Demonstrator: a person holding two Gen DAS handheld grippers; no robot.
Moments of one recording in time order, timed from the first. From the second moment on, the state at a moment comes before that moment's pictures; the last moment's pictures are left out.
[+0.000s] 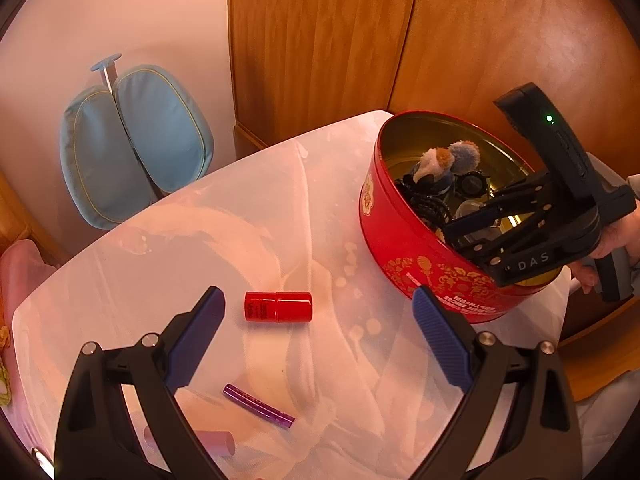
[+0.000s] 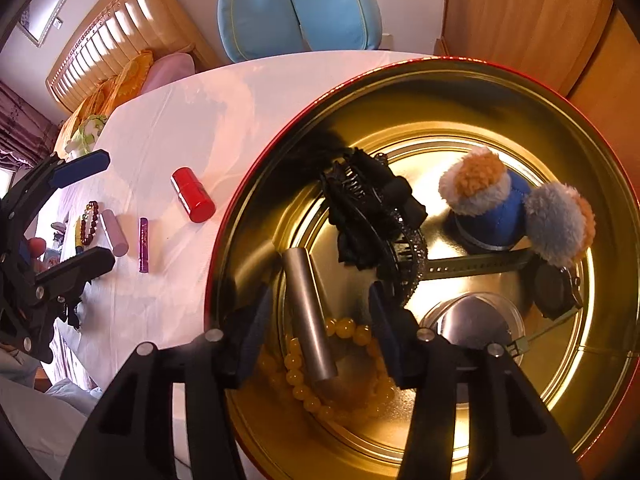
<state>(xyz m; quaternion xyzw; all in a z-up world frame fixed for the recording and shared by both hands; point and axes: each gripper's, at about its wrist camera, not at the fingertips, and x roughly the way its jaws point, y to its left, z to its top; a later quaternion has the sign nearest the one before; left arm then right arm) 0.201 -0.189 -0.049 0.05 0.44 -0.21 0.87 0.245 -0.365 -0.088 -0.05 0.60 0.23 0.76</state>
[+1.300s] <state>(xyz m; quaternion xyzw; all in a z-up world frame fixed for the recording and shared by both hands) 0.057 -0.023 -0.093 0.02 0.50 -0.13 0.86 0.102 -0.187 -0.046 -0.09 0.51 0.32 0.79</state>
